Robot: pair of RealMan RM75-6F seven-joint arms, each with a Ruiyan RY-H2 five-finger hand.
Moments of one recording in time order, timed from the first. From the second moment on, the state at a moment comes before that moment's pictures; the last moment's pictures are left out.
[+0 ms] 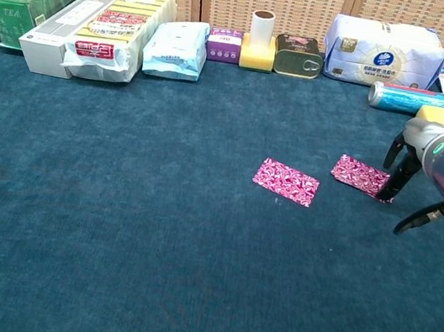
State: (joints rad) left arm 0.05 -0.84 0.16 -1.75 1.71 1.55 -0.34; right arm 0.81 -1.83 0.48 -1.46 -0.20 1.42 -1.04
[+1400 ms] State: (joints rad) left arm 0.05 -0.83 0.17 -1.73 1.73 1.56 -0.37; right arm 0.88 -1.97 0.46 -1.49 -0.28 1.46 -0.99
